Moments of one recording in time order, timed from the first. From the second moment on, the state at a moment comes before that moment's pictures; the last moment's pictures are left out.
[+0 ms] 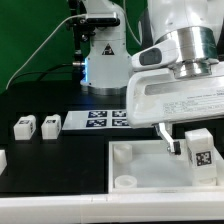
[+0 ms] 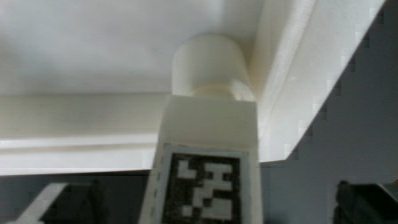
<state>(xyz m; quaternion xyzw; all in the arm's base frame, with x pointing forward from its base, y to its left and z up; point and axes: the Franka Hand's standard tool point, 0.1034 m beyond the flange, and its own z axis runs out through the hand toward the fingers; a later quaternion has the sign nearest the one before) 0.612 0.117 0.069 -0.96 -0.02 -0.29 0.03</state>
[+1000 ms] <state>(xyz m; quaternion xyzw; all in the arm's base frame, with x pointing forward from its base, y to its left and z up) 0.613 0.112 0.099 -0.98 -0.01 -0.22 0.05</state>
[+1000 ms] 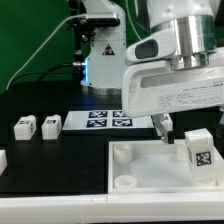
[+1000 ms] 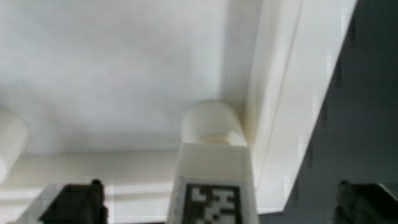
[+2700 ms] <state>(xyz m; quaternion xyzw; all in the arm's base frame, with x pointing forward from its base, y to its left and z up) 0.604 0.113 0.100 -0.99 -0.01 0.10 0.07</state>
